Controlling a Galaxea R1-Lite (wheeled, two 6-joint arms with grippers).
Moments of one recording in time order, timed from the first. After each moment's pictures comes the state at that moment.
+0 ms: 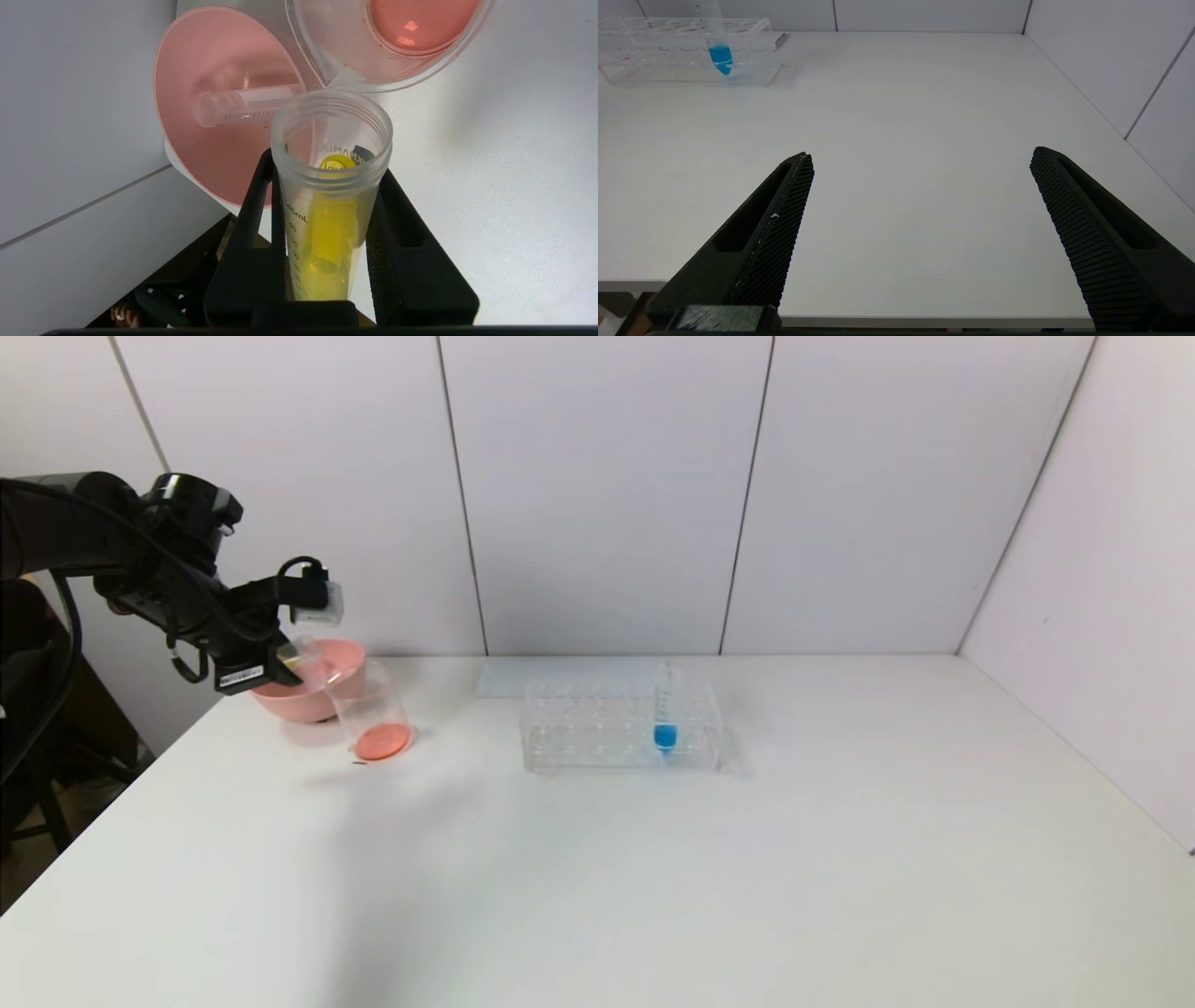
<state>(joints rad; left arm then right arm) 0.11 2.12 -1.99 0.77 -0.13 1.31 0.00 0.00 0.00 0.00 0.00 0.00</state>
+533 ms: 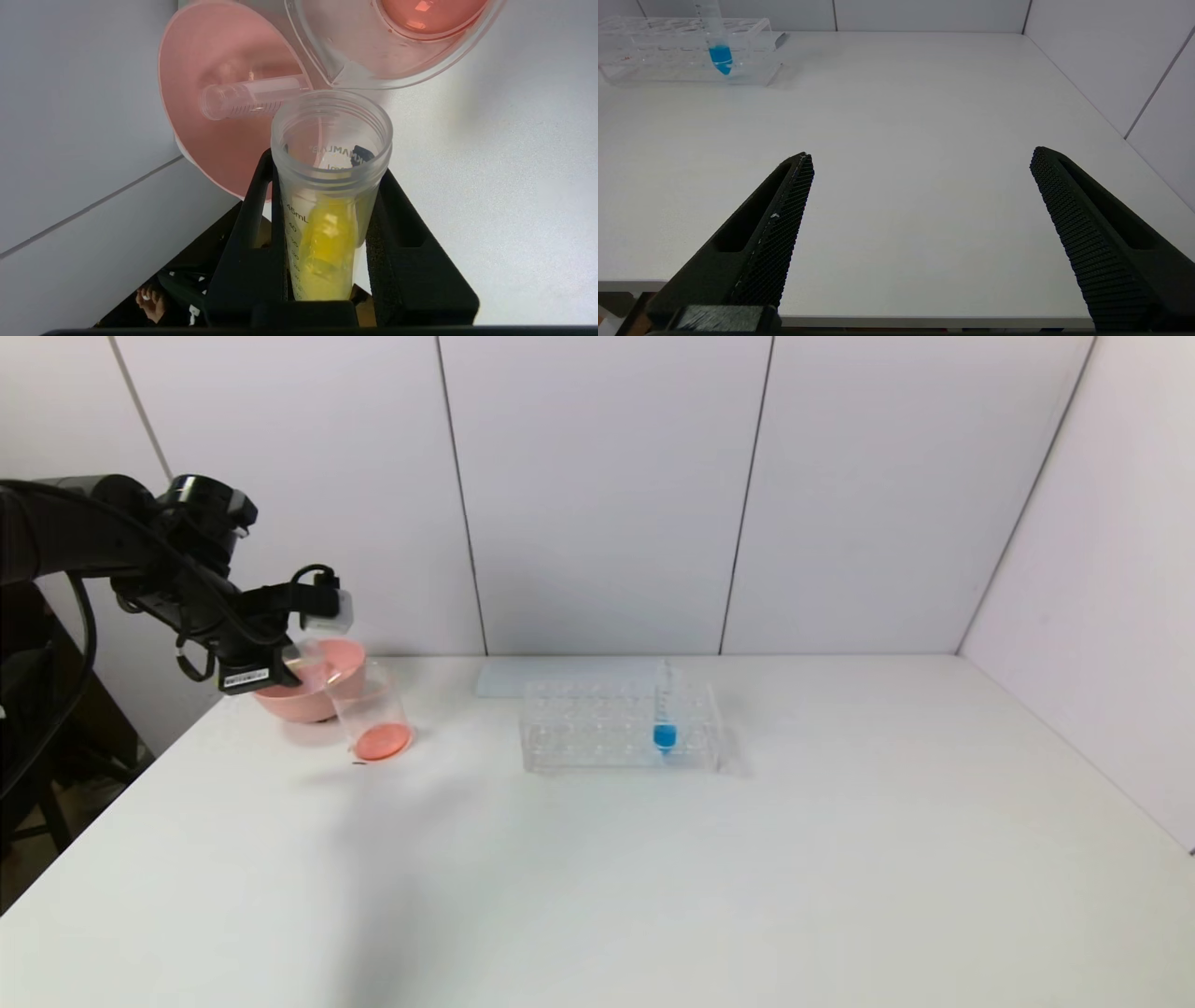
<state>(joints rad) 0.09 2.12 -1.99 0.76 -0.05 1.34 0.00 0.00 0.00 0.00 0.00 0.00</state>
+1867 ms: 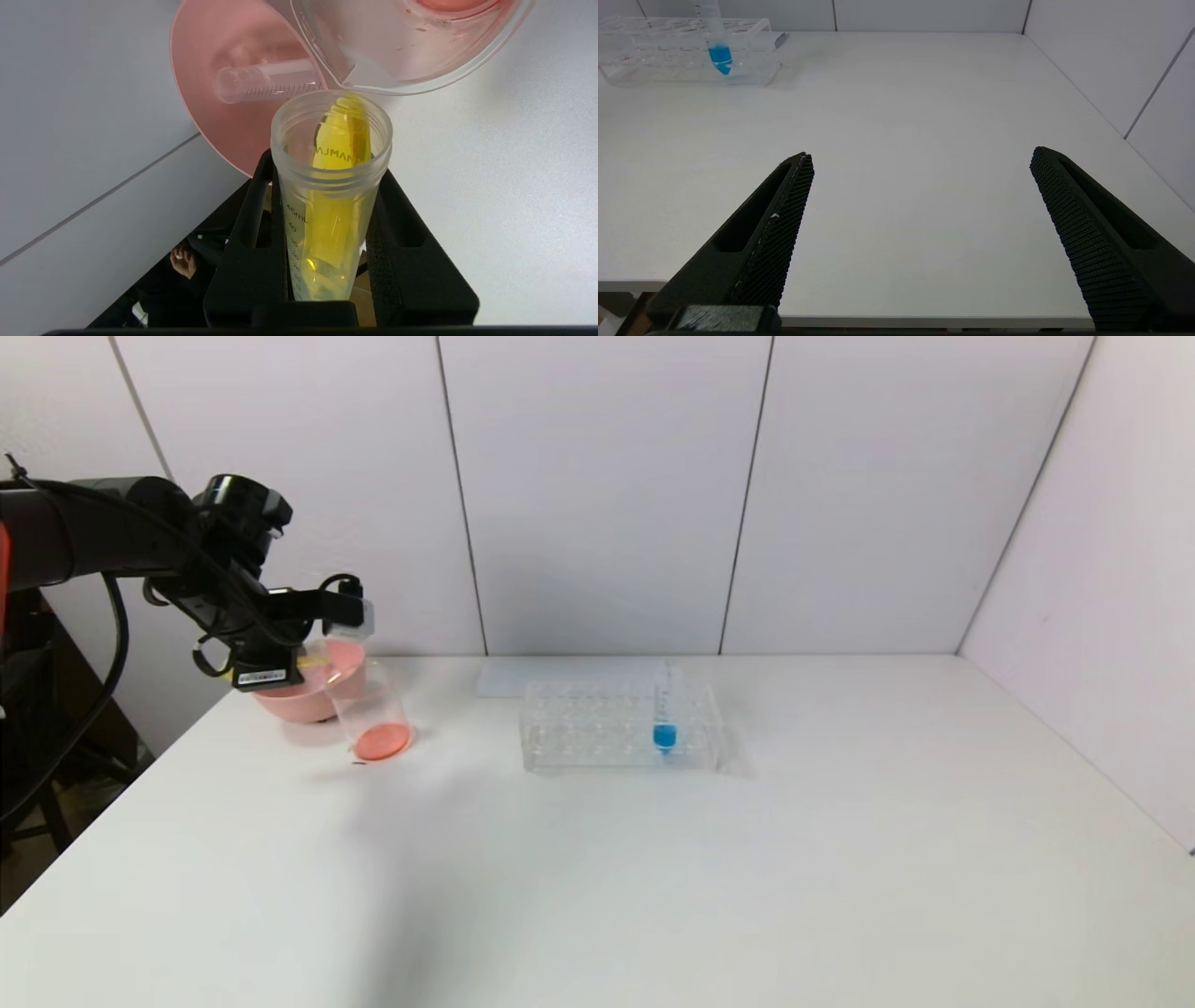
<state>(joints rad) 0.03 2.13 -1.99 0.74 0.13 1.35 0.00 0.00 0.00 0.00 0.00 0.00</state>
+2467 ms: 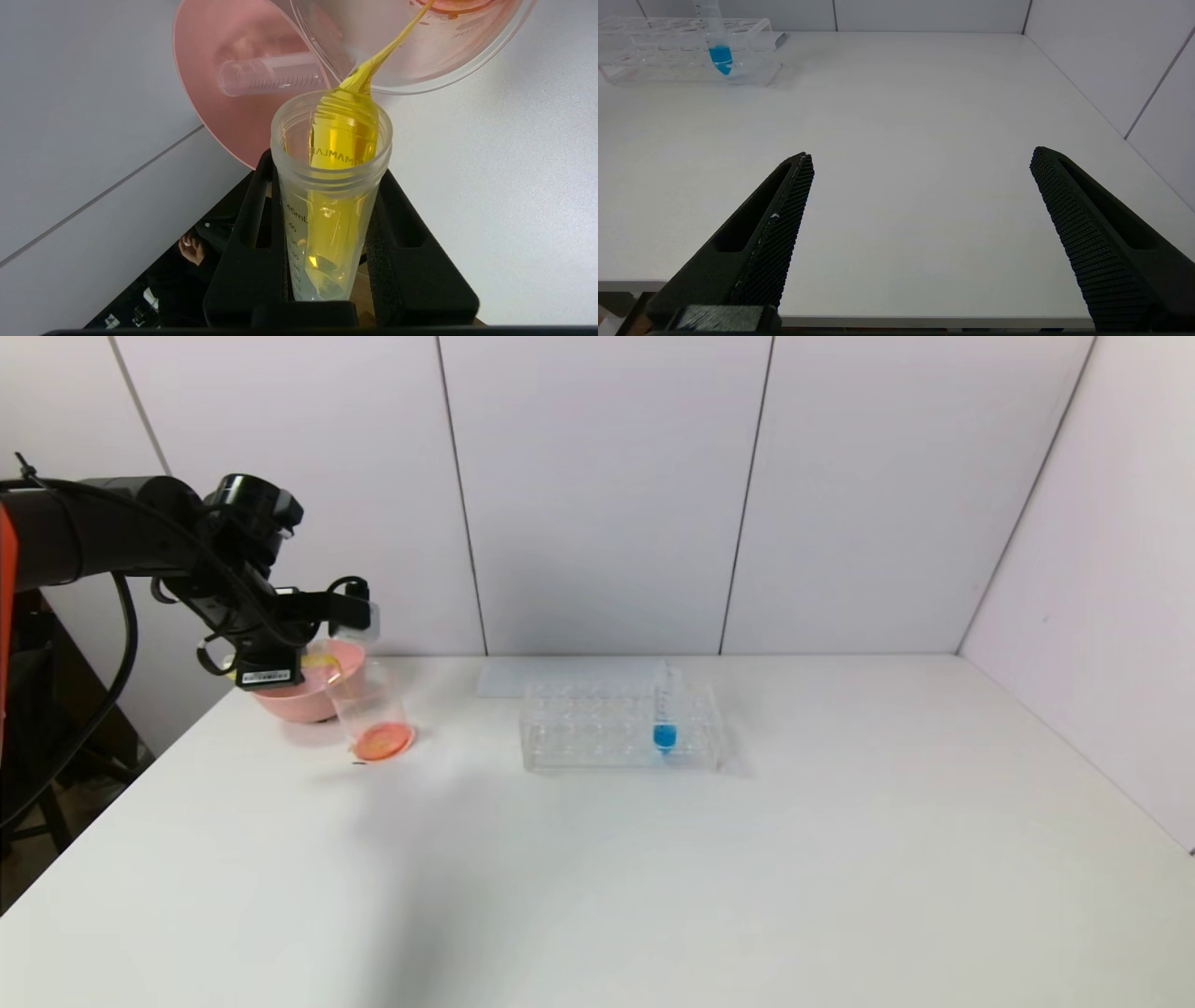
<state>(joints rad) 0.00 2.13 -1.99 0.74 0.18 1.34 0.00 0.00 0.00 0.00 0.00 0.00</state>
